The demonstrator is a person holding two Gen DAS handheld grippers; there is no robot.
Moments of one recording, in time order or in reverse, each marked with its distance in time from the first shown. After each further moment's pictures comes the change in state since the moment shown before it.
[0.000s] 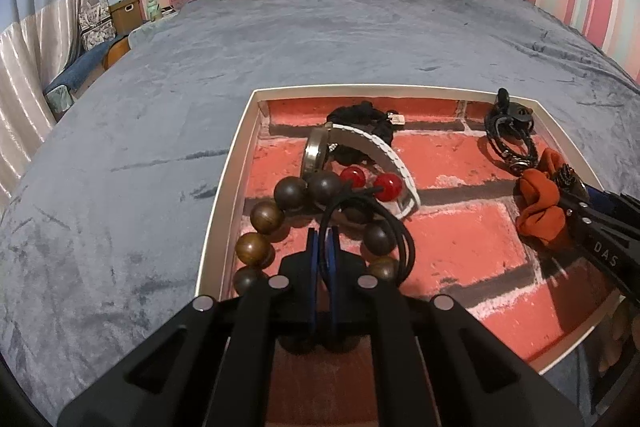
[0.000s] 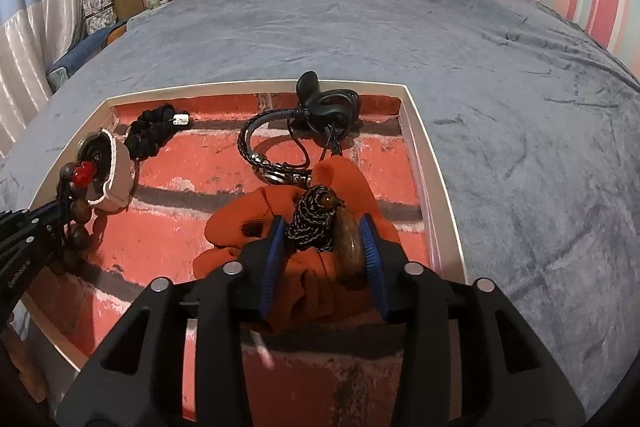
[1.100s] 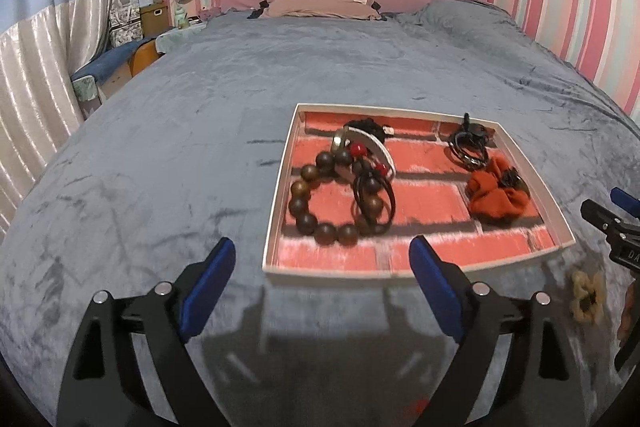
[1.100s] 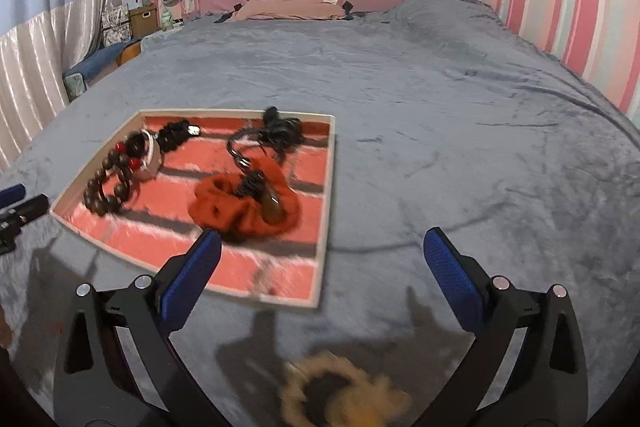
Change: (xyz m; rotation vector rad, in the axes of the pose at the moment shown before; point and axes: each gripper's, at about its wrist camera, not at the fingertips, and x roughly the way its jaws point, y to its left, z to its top) left arm -0.118 0.010 -0.050 -0.089 -0.091 0.009; right arm -0.123 -0.061 -0.040 -0.061 -0.127 -0.020
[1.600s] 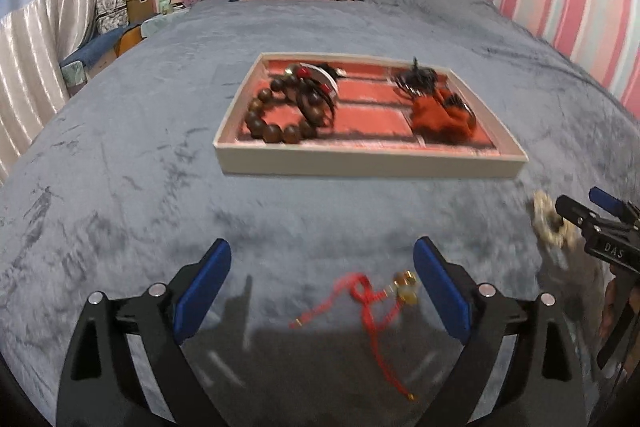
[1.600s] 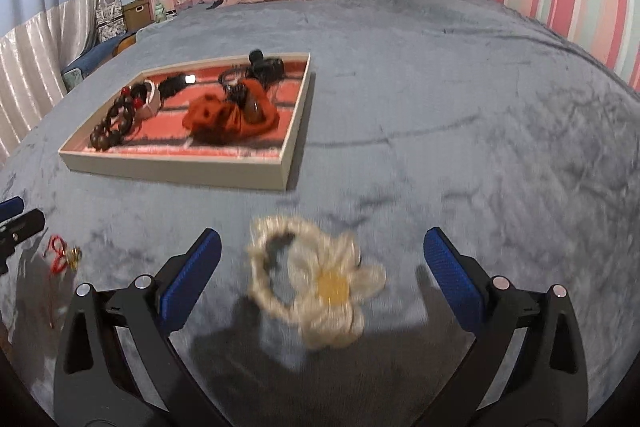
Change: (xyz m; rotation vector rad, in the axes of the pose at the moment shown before) left arm -0.037 -0.044 -0.075 0.032 0.056 -0.053; right arm -0.026 -0.019 -0.086 0.065 0.059 0.016
